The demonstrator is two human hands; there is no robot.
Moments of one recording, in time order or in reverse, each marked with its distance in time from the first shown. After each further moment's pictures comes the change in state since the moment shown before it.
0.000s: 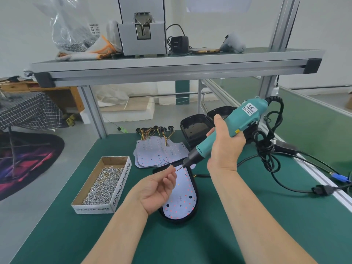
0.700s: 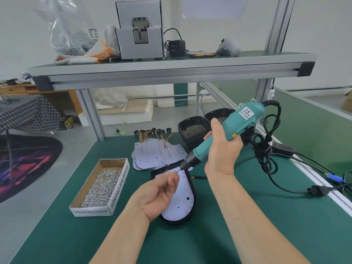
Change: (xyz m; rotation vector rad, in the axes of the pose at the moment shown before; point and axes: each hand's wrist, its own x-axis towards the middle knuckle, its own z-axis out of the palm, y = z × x) left_hand -0.003 -0.012 0.000 -0.053 -0.017 0.034; right_hand -0.004 -0.002 -0.003 0.014 -0.010 -0.041
